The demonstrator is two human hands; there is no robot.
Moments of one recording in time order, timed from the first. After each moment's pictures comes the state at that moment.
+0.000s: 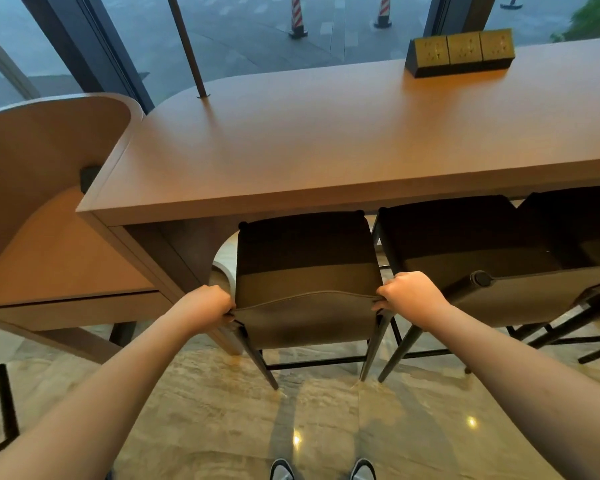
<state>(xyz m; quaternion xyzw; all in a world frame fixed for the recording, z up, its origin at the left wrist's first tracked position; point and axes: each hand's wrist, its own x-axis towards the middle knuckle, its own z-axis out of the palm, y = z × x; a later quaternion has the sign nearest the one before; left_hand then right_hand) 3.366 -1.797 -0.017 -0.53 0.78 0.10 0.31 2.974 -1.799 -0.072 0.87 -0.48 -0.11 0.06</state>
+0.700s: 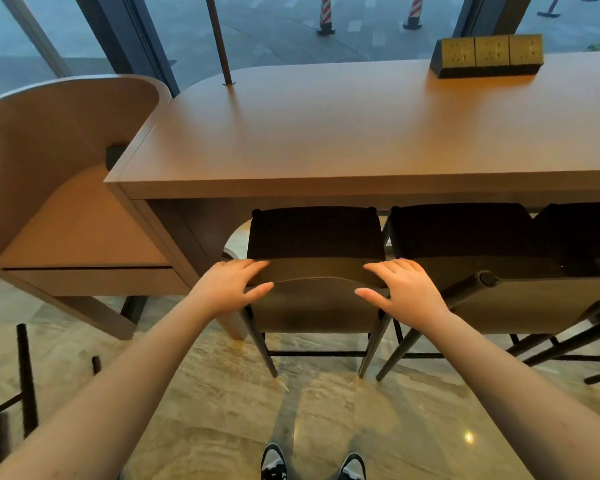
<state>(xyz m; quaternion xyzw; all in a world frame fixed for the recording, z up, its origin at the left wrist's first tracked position) 3.358 -1.770 -0.025 -0.58 0.80 0.09 0.07 2.996 -1.760 -0.040 0.82 -0.56 0.09 -0.04</state>
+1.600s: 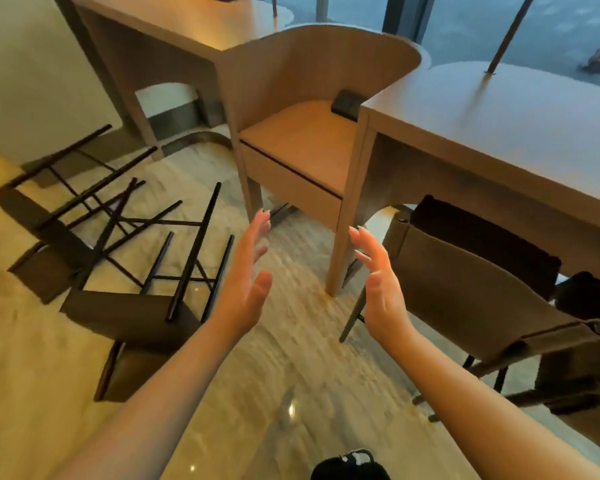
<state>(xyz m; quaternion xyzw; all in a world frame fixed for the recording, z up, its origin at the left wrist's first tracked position) 3.408 -1.417 0.019 -0.64 0.46 0.15 -0.59 3.245 -1.559 0.008 0.76 -0.20 0.35 -0.50</state>
